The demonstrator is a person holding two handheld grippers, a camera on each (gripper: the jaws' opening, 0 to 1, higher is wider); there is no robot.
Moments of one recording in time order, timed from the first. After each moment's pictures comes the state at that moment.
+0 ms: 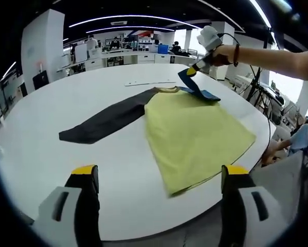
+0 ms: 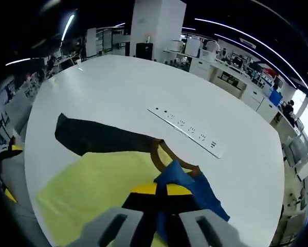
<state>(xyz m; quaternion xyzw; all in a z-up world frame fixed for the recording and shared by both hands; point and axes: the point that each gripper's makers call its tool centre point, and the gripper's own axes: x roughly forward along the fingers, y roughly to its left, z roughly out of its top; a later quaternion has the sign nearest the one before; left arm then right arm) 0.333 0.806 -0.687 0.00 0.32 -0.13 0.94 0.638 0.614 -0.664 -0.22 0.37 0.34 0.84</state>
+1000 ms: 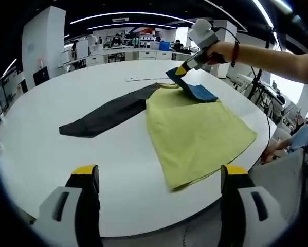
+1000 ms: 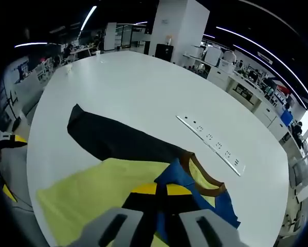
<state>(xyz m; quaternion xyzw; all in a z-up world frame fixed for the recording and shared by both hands) 0.328 0.810 -0.696 0.00 0.34 -0.13 0.93 0.606 0.684 -0.676 -0.26 0.34 0.39 0.82</state>
